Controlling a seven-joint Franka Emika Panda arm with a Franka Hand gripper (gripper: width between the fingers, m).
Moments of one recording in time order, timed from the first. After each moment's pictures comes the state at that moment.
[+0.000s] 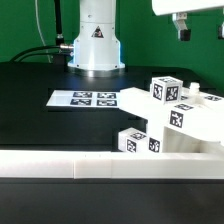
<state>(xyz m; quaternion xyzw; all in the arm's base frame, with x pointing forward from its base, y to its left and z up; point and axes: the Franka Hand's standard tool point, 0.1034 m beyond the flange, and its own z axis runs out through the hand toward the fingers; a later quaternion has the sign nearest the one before) 0.523 0.147 0.165 -0.88 0.46 -0.05 0.07</state>
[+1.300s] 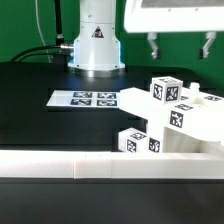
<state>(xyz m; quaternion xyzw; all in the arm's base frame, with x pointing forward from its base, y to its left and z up) 0.477 0.109 0.117 -0.99 0.10 -0.07 0.03</state>
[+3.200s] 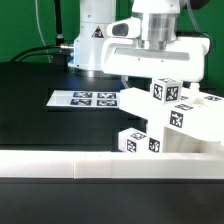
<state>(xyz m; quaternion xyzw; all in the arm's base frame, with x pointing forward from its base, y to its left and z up) 0.439 0.086 0.036 -0.99 0.16 0.01 0.00</state>
